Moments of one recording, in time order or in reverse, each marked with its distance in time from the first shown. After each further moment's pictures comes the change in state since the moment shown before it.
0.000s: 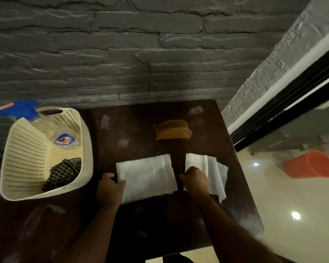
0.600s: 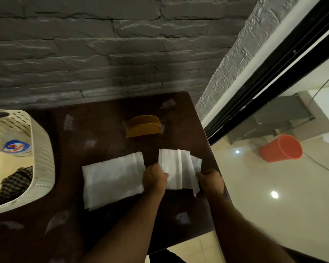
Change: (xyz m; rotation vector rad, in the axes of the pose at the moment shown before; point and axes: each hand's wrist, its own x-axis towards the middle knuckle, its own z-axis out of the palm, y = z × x) left_hand -0.110 0.142 0.136 0.349 -0.316 0.382; right_hand 0.023 0.116 -0.069 0.127 0.240 0.319
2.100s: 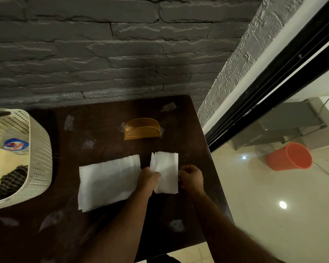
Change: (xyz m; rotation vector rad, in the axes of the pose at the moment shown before) left_hand 0.026 -0.005 0.010 -0.631 -0.221 -0.351; right_hand -0.005 -0.039 0.021 0.478 -0.298 -0.045
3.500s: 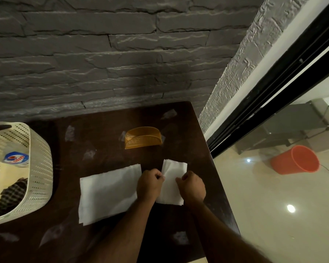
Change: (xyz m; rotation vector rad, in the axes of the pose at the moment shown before) left_hand 0.000 0.008 -0.007 0.422 0.187 0.460; right_hand 0.007 -0.006 0.014 -0.607 0.169 -0.173
